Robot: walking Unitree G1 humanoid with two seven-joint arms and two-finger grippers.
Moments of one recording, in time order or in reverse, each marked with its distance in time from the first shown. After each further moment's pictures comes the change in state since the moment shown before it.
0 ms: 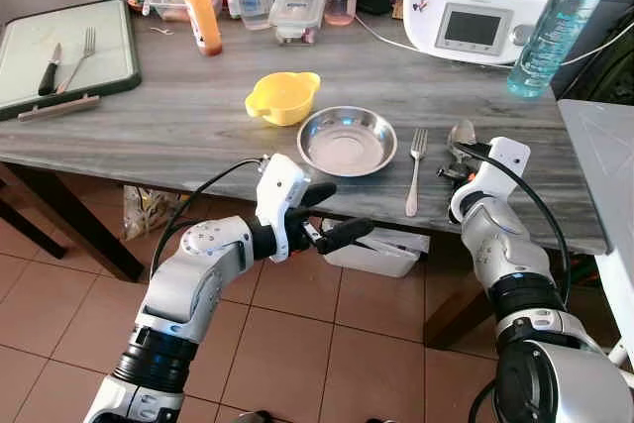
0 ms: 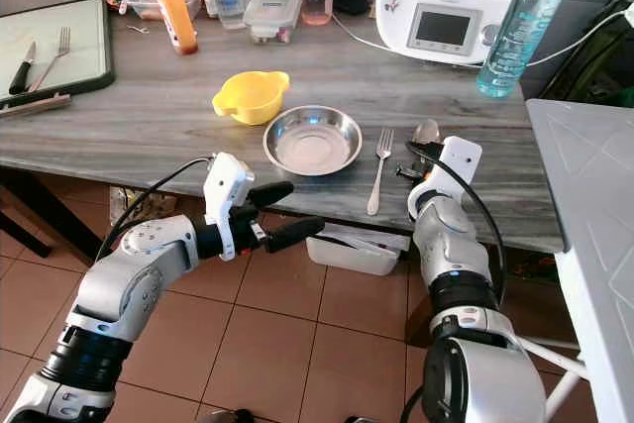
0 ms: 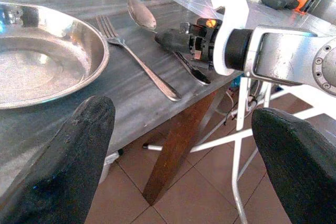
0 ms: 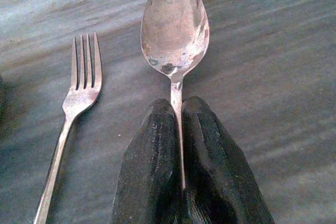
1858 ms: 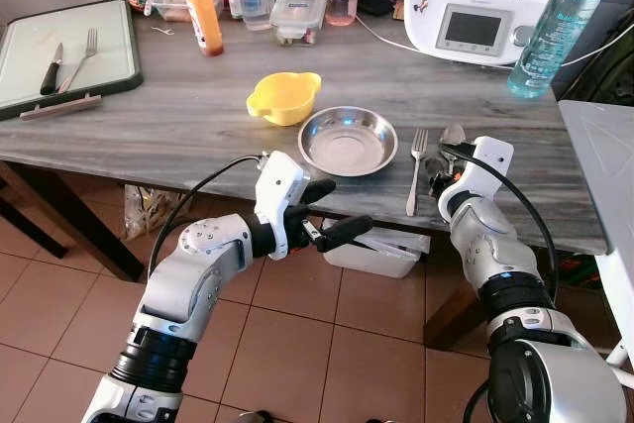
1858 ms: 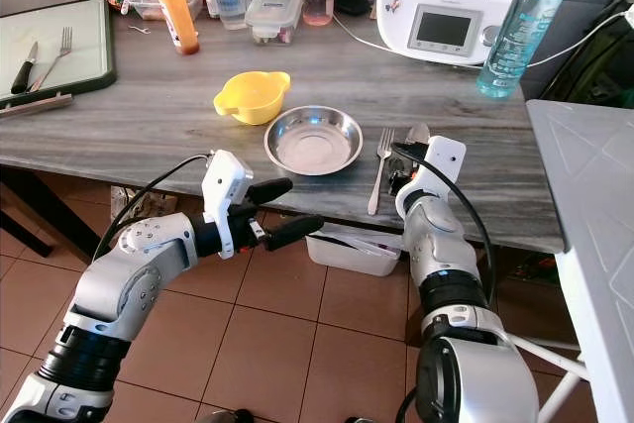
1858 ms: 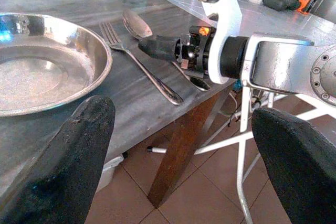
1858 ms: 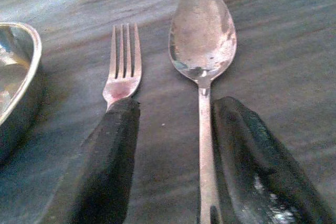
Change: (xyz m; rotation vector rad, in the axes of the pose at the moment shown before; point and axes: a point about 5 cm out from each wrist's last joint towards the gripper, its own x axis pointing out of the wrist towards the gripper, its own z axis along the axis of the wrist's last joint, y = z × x) left arm -0.001 0.000 0.003 0.020 -0.008 0.006; right arm 0.000 0.014 -0.006 -0.025 0.004 0.057
